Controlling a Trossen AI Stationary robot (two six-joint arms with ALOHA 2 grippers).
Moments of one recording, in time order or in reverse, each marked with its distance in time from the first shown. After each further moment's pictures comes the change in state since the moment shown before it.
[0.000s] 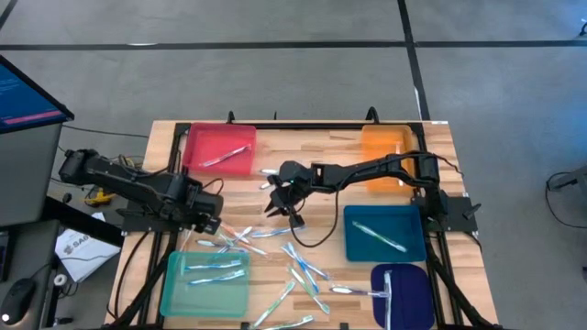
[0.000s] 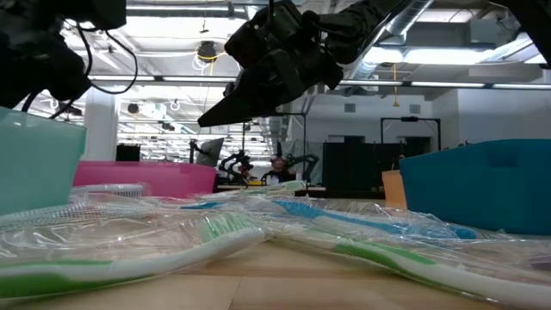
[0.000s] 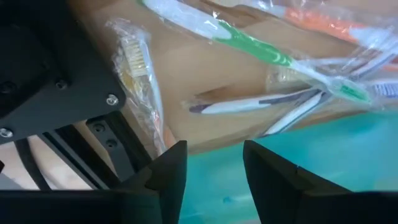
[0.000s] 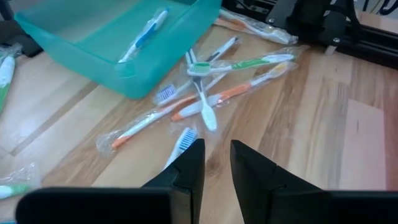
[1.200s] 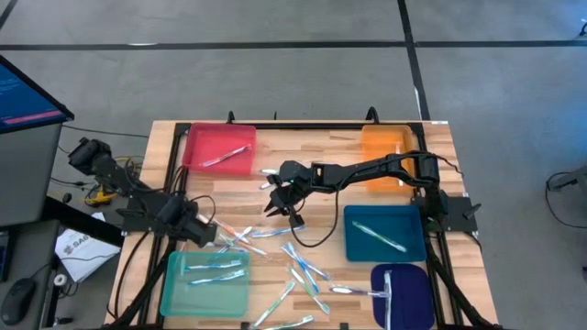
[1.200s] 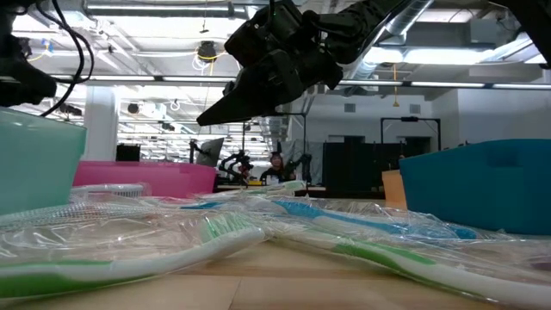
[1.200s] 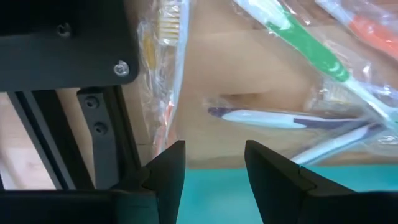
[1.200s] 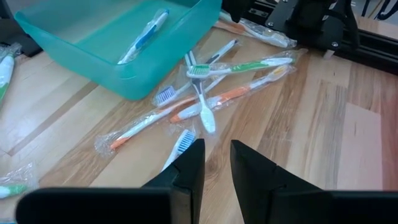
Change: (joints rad) left arm -0.369 0.022 -0.085 0.120 -0.146 -0.603; right arm 0.000 0.000 0.000 0.007 0.000 -0.011
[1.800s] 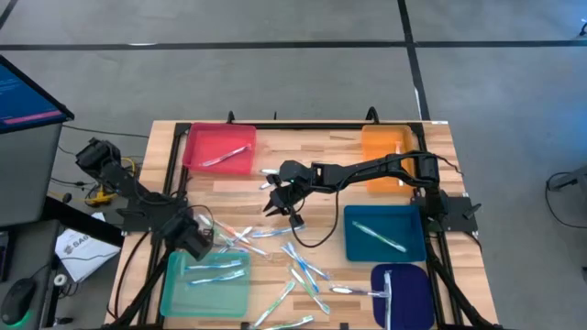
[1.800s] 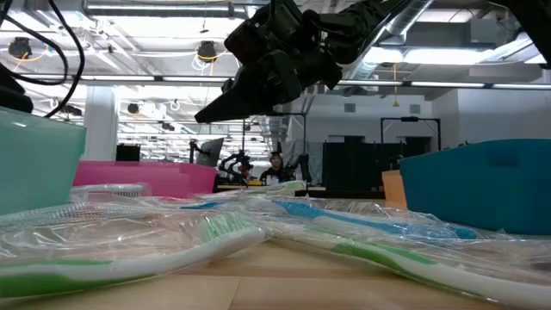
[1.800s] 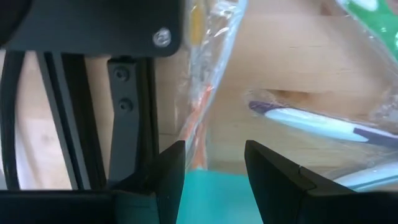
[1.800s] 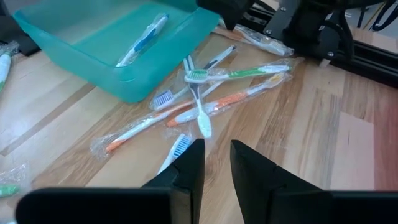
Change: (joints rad) left arm -0.134 0.122 0.000 0.015 0.038 -0.241; right arm 0.000 0.000 0.000 0.022 0.000 -0.026
